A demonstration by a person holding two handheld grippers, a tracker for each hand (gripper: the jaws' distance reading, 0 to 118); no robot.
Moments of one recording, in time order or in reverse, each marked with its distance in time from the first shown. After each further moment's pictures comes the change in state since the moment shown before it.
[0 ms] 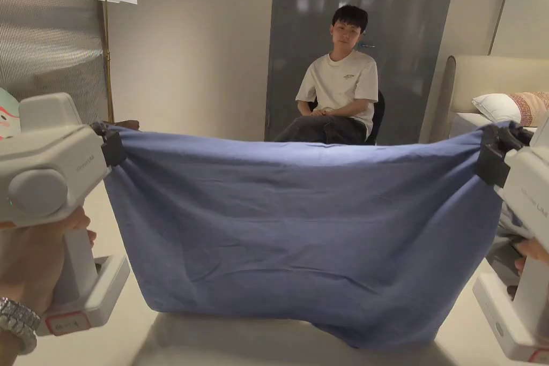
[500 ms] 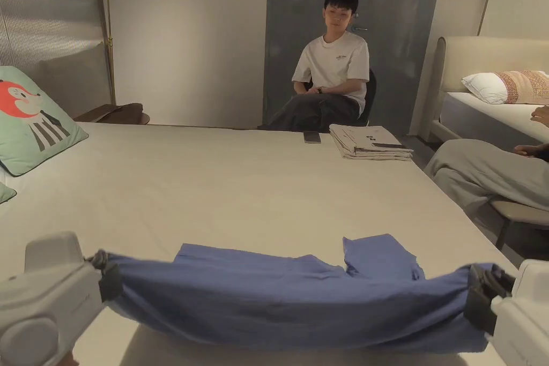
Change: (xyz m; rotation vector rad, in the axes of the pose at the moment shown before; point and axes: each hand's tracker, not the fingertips) left arm -0.068 -0.162 0.166 -0.329 0.032 -0.018; right arm 0.018 -0.146 0.203 -0.355 -0.034 -0.032
